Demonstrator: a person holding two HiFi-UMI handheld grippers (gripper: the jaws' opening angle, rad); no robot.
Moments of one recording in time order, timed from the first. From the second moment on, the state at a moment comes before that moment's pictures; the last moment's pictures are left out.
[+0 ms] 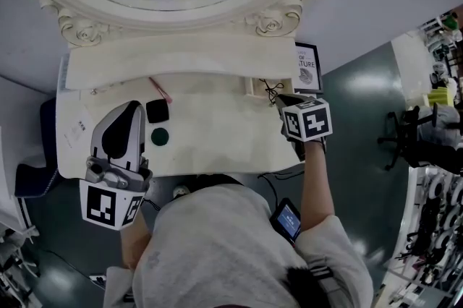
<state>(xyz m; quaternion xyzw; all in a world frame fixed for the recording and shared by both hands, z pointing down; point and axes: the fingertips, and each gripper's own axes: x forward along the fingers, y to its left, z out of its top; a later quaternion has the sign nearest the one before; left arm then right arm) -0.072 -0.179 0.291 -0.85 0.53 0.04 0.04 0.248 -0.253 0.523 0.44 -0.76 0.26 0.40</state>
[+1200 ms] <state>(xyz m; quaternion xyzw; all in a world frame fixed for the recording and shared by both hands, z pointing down) -0.074 -0.184 0.291 -0.83 0.55 0.03 0.04 0.259 -0.286 0.553 0.47 -0.75 0.28 0.38</state>
